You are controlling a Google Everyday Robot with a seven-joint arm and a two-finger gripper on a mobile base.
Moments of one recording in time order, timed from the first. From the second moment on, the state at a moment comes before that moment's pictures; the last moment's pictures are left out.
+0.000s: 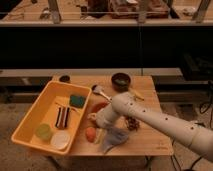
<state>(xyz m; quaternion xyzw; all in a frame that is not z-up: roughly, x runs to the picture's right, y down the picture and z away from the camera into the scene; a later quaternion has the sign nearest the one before) -0.065 0.204 0.760 -0.32 -0.35 -0.02 0.88</state>
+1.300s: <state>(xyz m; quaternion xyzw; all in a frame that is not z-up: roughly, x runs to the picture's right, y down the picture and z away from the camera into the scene) -0.141 -0.063 0.762 -0.25 -0.23 -0.06 0.94</state>
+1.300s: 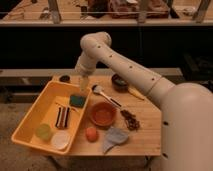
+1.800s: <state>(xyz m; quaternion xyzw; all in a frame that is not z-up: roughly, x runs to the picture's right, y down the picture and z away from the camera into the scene) -0.143 -0.040 0.818 -0.27 -0.19 -0.04 0.94</state>
